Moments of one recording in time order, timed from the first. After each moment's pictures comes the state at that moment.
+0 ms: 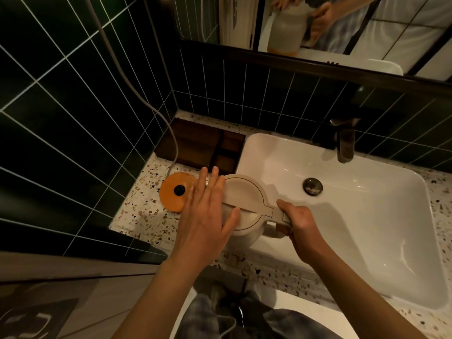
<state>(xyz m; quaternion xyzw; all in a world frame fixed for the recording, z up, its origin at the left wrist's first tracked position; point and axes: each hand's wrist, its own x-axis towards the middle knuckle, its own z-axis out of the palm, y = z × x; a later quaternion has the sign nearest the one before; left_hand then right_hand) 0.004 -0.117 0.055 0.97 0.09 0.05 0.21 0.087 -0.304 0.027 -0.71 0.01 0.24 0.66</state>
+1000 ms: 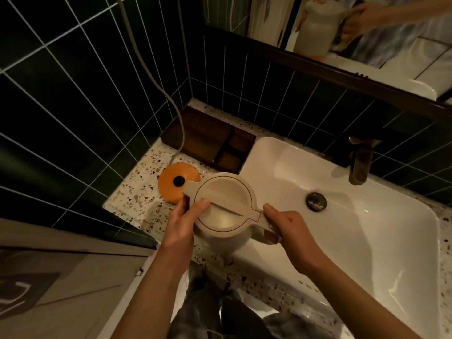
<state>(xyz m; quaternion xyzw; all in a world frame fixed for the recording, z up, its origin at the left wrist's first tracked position) 0.001 -0.123 0.045 0.47 0.35 0.13 0.80 0.106 -0.300 0.048 -0.75 -0.12 0.33 0.56</state>
